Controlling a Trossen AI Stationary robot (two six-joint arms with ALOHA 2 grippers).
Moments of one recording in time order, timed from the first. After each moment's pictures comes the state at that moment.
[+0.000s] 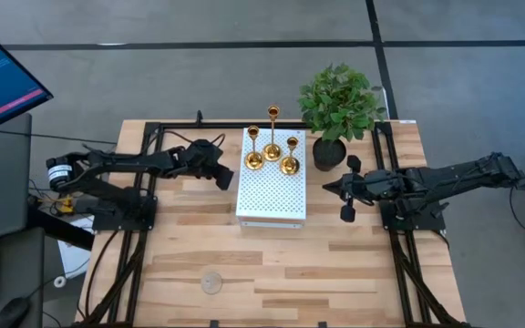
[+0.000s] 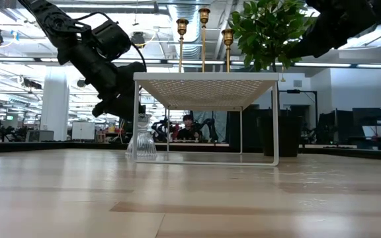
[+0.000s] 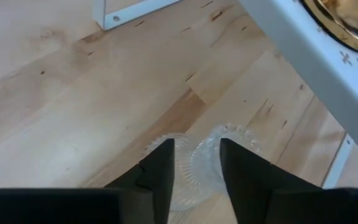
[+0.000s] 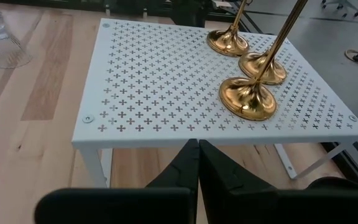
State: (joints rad) left arm 0.38 1.17 0.58 -0.03 0.02 -0.45; right arm 0.17 0.76 0.56 -0.31 0.39 0.02
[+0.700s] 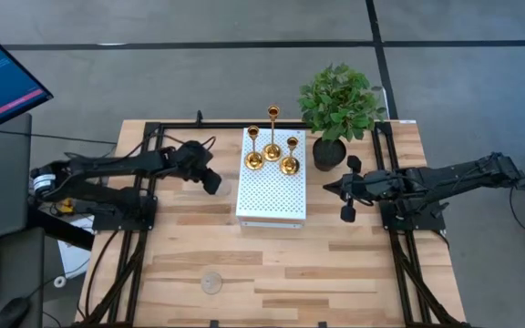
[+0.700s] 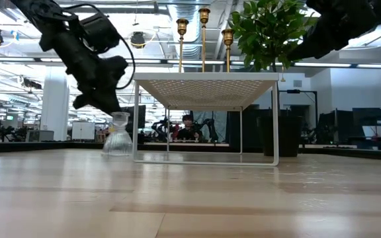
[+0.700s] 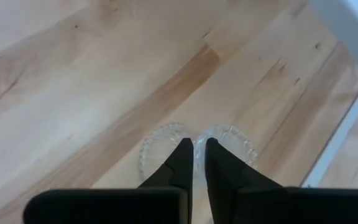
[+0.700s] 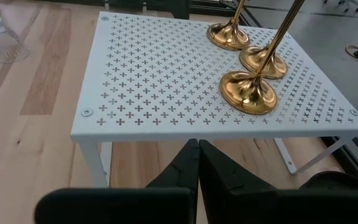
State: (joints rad) left arm 0.38 0.99 0.57 -0.31 0.02 -0.43; right arm 0.17 0.76 0.56 -0.33 0.39 0.03
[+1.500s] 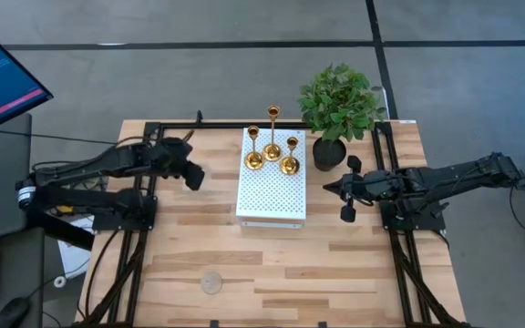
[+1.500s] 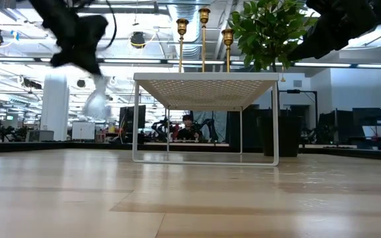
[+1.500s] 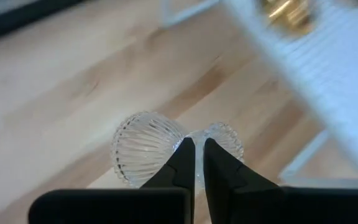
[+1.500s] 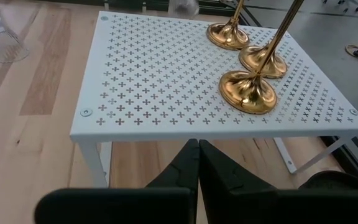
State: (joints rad) left arm 0.28 0.70 0.79 -0.78 -0.17 -0.53; right arm 0.17 0.76 0.56 -0.34 0.39 0.03
